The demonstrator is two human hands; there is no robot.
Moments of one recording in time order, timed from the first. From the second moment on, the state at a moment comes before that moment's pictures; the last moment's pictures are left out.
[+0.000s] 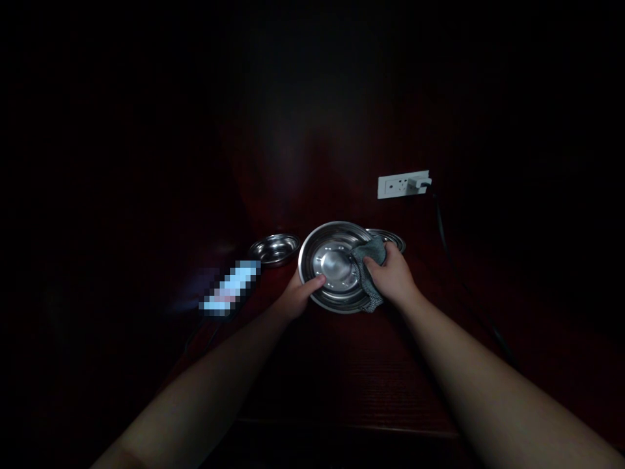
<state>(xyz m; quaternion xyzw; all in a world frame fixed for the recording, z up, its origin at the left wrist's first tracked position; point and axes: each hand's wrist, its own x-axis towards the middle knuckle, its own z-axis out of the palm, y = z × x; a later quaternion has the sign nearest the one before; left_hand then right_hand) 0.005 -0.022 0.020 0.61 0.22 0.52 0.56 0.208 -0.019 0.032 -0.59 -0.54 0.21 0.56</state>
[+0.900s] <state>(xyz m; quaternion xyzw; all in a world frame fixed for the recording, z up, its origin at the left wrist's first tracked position) 0.009 -0.023 0.023 0.58 0.26 0.55 0.54 0.212 -0.017 0.028 -0.59 -0.50 0.25 0.58</state>
